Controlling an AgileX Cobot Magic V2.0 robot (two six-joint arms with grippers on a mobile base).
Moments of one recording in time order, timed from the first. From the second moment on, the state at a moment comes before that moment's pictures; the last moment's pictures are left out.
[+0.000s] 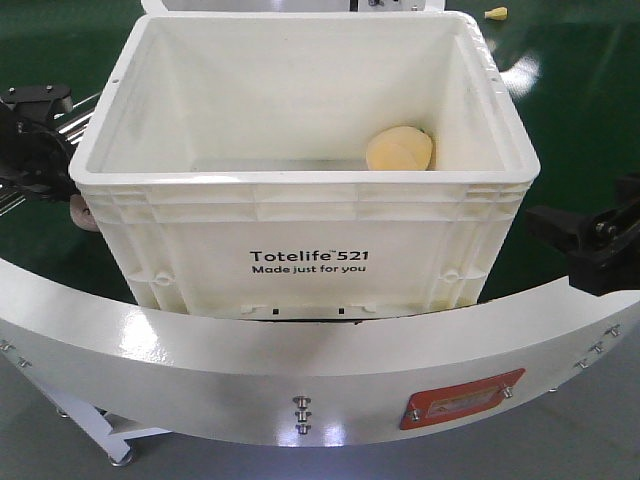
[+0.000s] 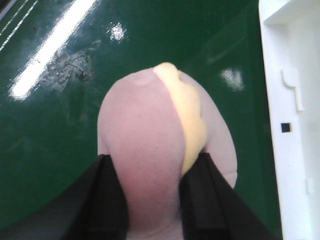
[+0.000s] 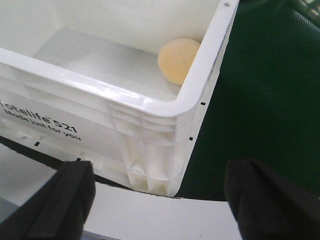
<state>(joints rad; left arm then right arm) 0.06 1.89 -1.30 -0.22 0.62 0.23 0.34 0.81 -0.85 0.00 0.76 -0.12</state>
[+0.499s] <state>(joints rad) 0.06 1.48 -1.30 0.00 0.73 0.13 0.34 0.81 -0.85 0.00 0.76 -0.12</state>
